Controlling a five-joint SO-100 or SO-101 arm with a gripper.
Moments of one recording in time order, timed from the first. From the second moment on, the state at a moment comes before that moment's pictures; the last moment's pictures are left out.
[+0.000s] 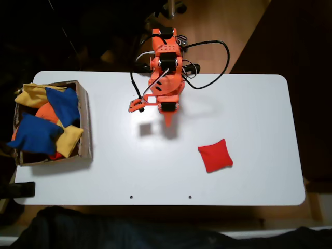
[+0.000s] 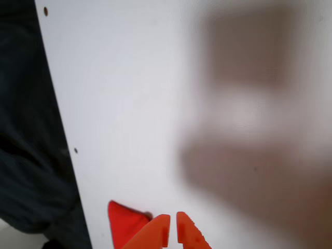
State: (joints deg) arm -1.6 187.1 167.8 76.1 -0.4
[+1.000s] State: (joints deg) arm -6.7 143.8 136.4 61.5 0.7
